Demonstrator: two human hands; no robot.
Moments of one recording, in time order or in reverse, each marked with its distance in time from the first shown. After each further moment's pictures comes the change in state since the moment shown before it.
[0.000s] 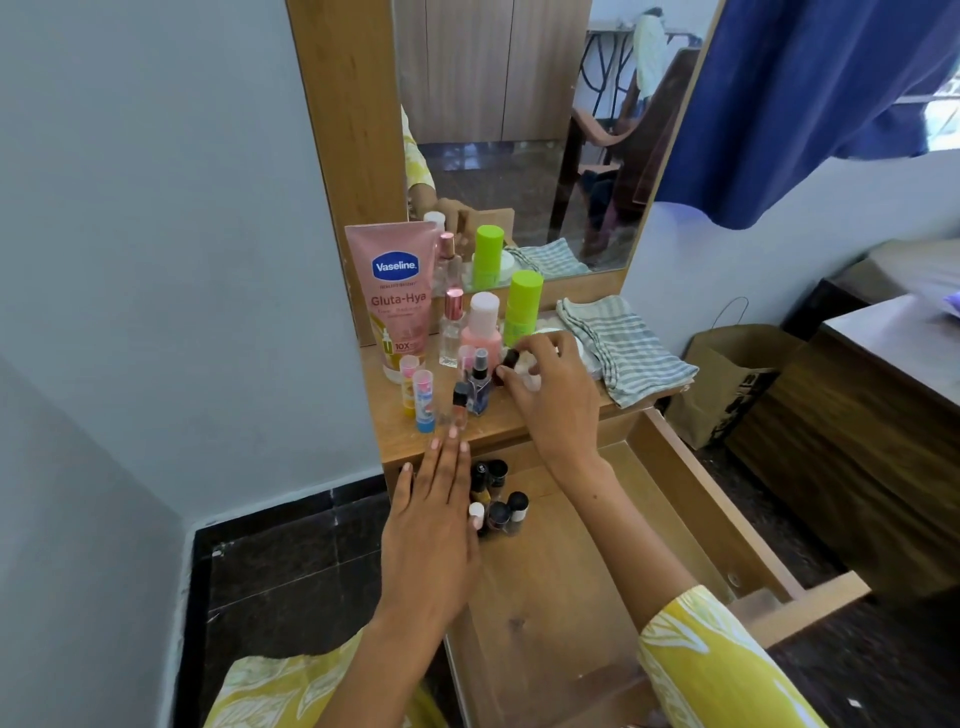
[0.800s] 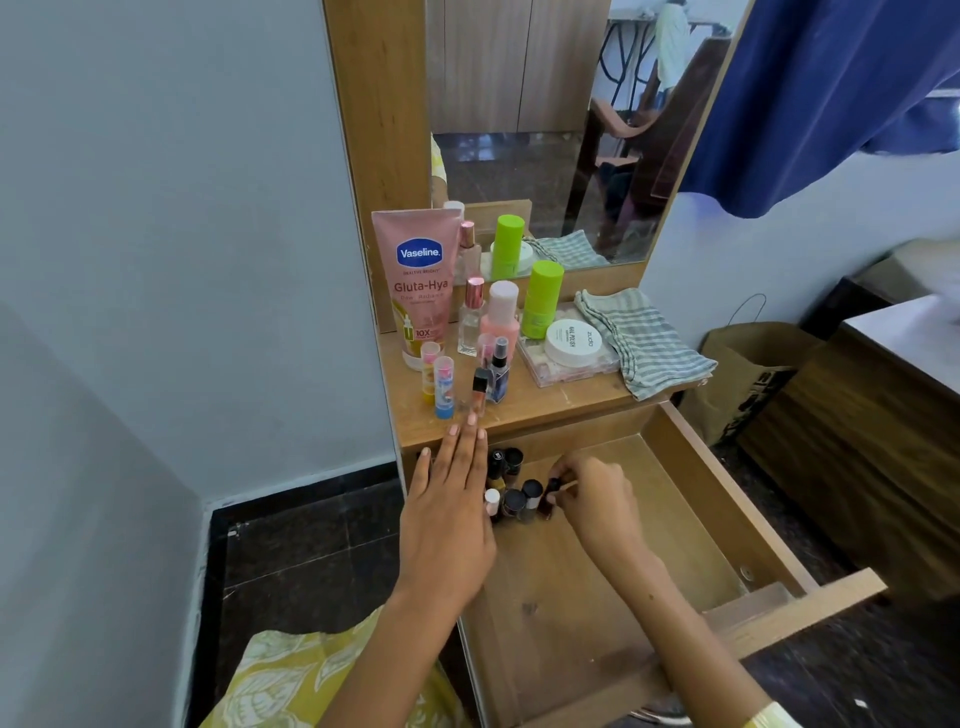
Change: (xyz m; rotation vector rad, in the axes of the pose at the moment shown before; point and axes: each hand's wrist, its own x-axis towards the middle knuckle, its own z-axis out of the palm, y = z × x) left_hand -0.002 0.003 -0.017 -0.084 -0.189 -0.055; right_hand -0.087 0.030 -0.017 -0.144 -0.488 0.333
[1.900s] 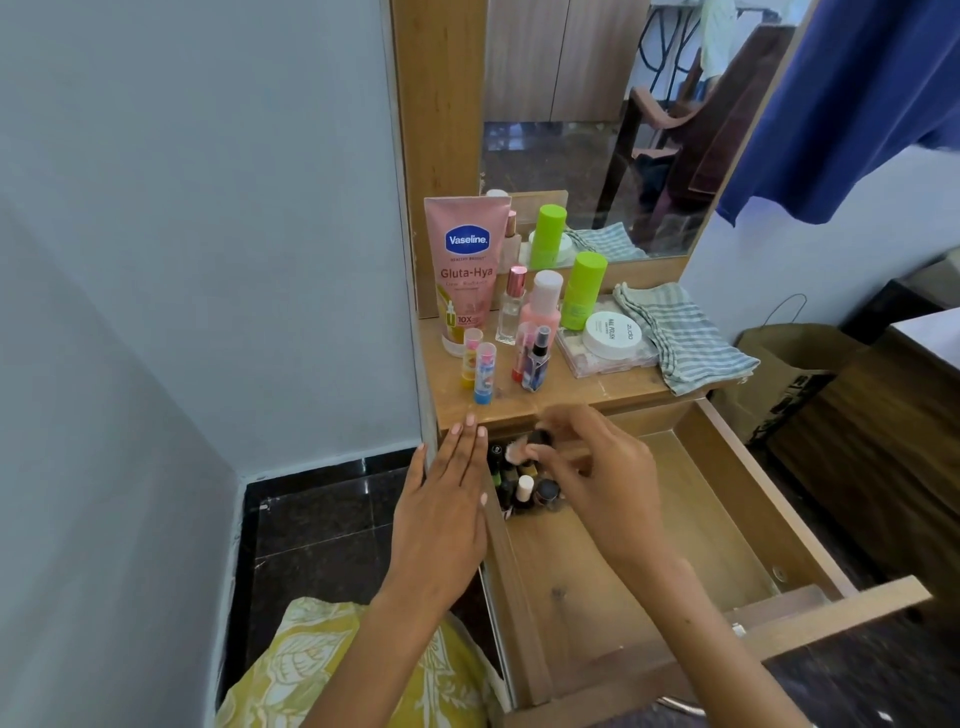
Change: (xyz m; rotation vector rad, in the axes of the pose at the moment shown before) left_hand -0.019 -0.038 0.002 0.027 0.115 0.054; right_hand -0.031 -0.053 -0.021 0.291 0.308 -0.515
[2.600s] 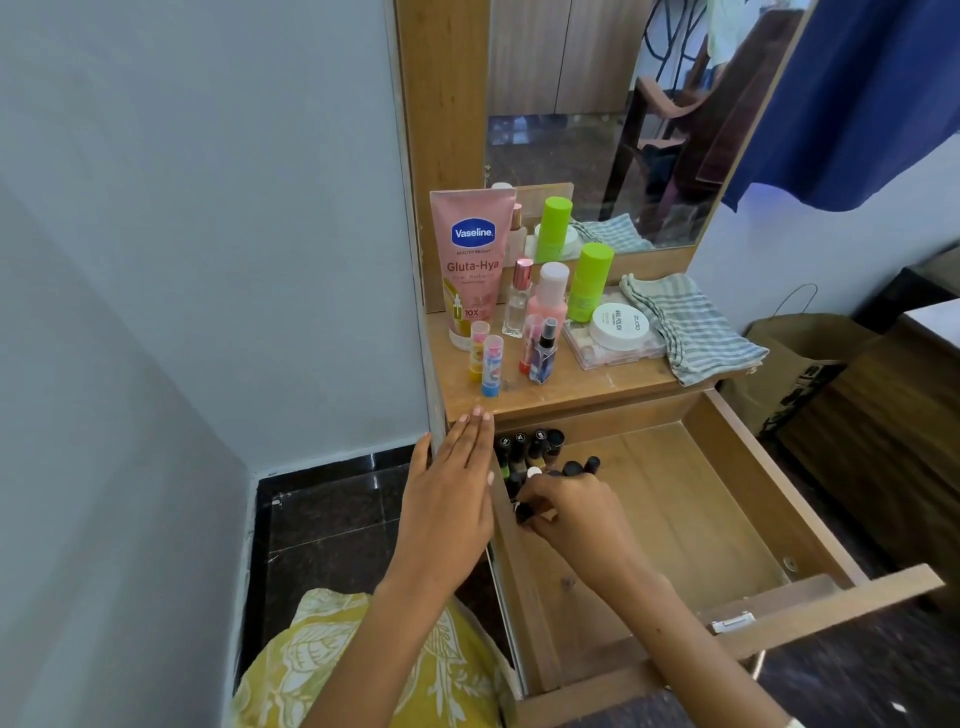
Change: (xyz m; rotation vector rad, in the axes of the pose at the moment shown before) left_hand 0.002 0.001 -0.012 -0.082 0.018 -0.022; right_hand -0.031 0.029 0.038 -0.323 -0.513 0.040
